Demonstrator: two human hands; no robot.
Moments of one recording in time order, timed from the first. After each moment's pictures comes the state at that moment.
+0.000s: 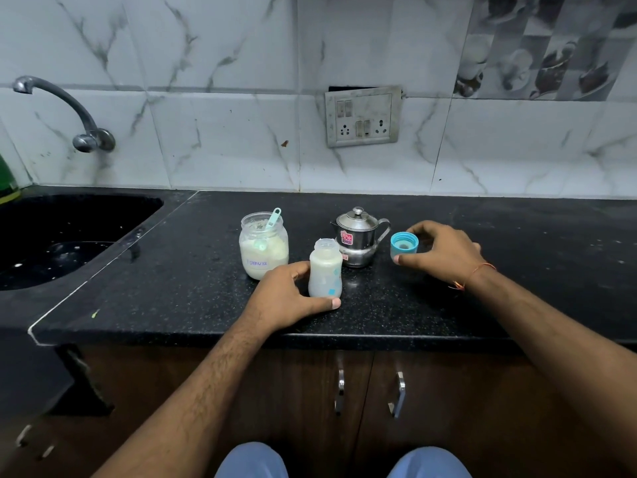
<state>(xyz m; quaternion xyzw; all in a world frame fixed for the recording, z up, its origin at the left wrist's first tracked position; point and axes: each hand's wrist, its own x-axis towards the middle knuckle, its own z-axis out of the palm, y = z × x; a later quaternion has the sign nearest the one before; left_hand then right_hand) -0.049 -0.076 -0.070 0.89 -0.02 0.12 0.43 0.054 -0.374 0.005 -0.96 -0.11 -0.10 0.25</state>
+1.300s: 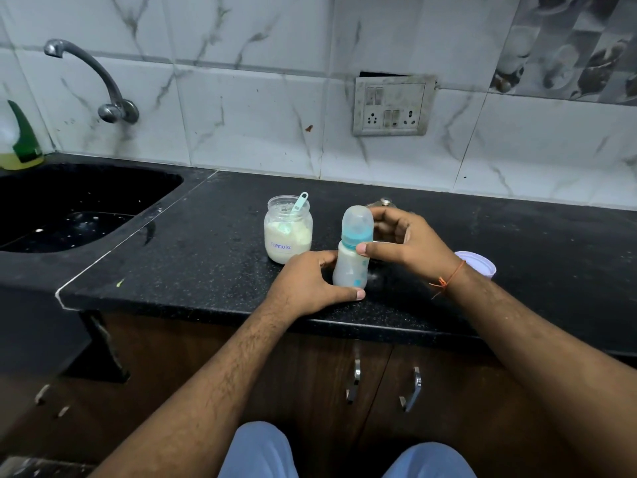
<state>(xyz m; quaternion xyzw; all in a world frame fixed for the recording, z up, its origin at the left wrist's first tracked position) -0.053 -0.078 -0.065 0.91 -0.01 0.12 0.41 0.023 -0.288 0.004 -0.75 -0.37 0.04 0.55</state>
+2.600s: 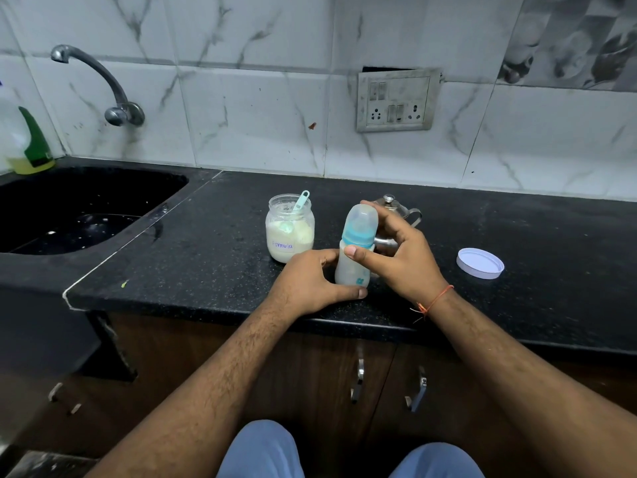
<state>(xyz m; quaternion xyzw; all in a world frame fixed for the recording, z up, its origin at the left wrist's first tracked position) -0.054 -0.079 -0.063 0.90 -0.03 0.12 0.41 -0.004 -0.270 -0.022 -0.74 -0.33 -0.09 0.58</state>
